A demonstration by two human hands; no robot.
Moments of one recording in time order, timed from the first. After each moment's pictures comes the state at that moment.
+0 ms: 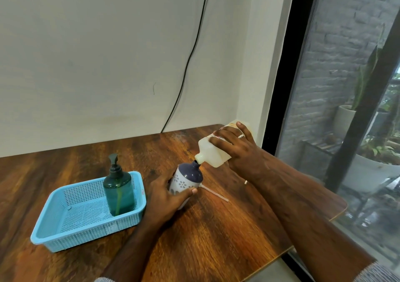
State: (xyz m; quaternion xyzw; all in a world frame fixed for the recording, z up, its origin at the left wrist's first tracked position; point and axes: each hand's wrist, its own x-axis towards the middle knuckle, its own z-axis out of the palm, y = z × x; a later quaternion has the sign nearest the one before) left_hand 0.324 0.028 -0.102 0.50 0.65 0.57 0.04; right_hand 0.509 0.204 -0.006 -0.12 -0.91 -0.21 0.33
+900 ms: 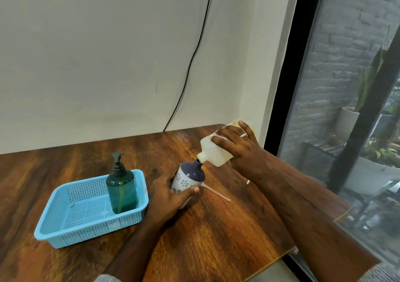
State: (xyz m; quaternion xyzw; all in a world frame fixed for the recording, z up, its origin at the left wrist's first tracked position) left_hand 0.323 0.029 -0.104 0.50 0.65 0.57 0.04; right_hand 0.507 0.203 -0.004 -0.12 -0.92 -0.21 0.32
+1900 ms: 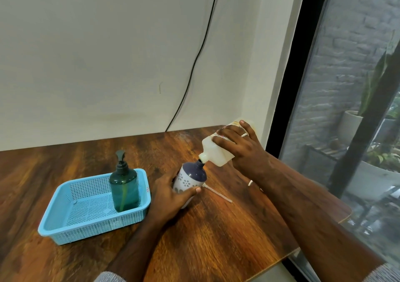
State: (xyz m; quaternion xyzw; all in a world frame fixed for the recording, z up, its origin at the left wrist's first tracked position) left_hand 0.324 0.028 -0.101 0.51 0.64 0.58 0.03; right_hand 0.504 0.202 0.002 -0.10 -0.91 -0.24 0.32
